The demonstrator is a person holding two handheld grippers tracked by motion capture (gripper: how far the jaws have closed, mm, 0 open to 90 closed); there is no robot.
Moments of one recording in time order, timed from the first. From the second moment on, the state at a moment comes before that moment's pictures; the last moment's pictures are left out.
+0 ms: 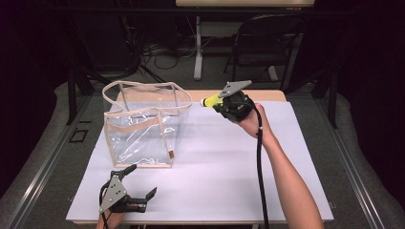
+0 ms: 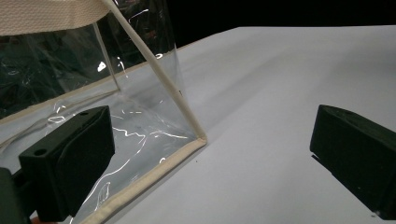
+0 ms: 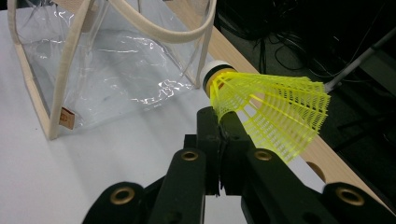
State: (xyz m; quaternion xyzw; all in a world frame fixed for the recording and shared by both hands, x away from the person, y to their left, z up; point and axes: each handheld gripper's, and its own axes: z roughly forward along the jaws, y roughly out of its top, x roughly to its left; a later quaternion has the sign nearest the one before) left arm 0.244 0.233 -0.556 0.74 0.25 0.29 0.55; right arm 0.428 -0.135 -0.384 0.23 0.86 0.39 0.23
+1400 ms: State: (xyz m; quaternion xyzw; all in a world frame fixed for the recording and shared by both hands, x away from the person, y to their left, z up) left arm 0.244 0.233 -0.557 0.74 0.25 0.29 0.55; right arm 0.424 -0.131 -0.352 0.23 0.85 0.40 0.26
